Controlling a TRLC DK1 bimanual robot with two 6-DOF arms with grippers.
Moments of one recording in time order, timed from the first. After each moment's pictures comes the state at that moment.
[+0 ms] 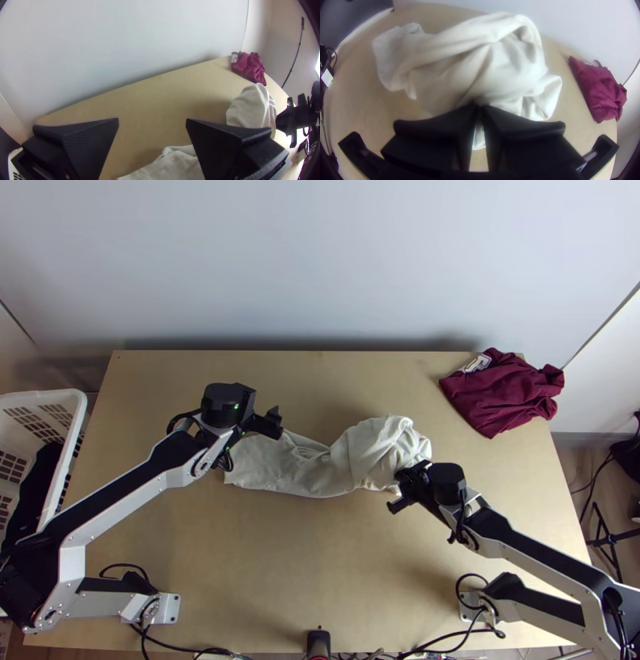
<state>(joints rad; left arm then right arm) -0.54 1.47 1.10 -0.12 -0.21 -0.03 0.58 1.18 0.39 0.17 0.09 -0.03</state>
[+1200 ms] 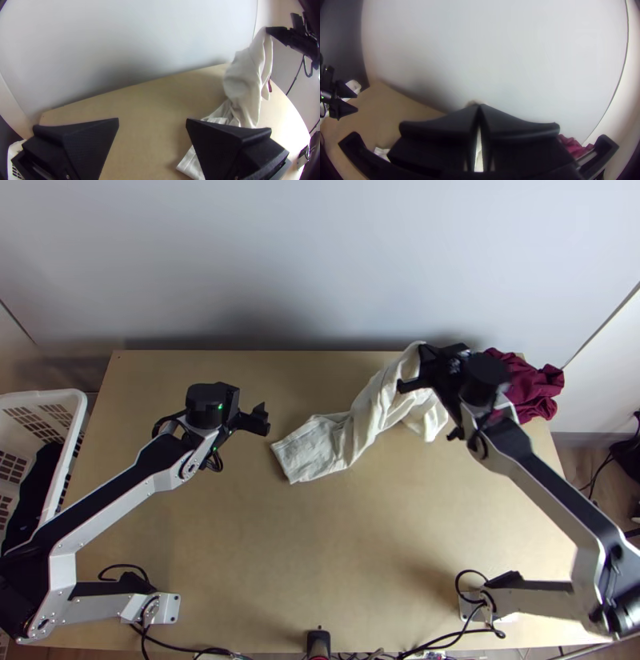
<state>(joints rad) -0.48 1.42 1.04 -0.10 -0.21 -0.05 0.37 1.43 1.11 0.17 0.11 -0.06</state>
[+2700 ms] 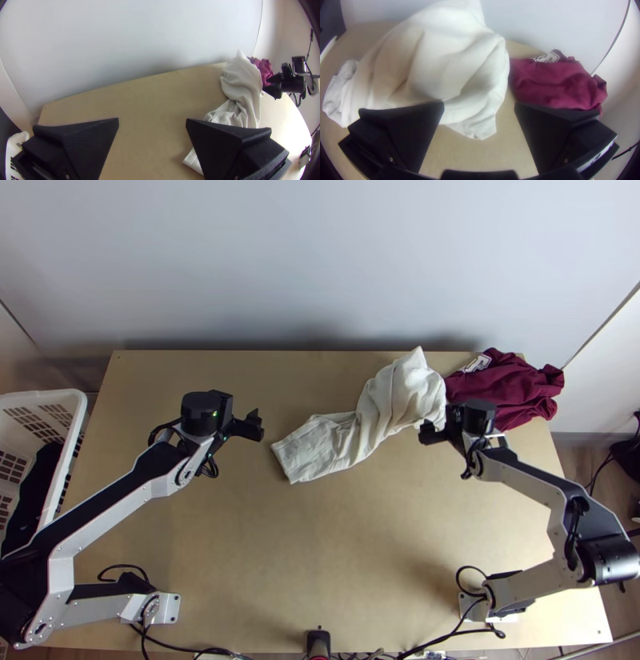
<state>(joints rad) -0.45 1.39 0.96 -0.05 -0.20 -0.06 0.13 1.62 0.76 0.25 0.05 -0.16</state>
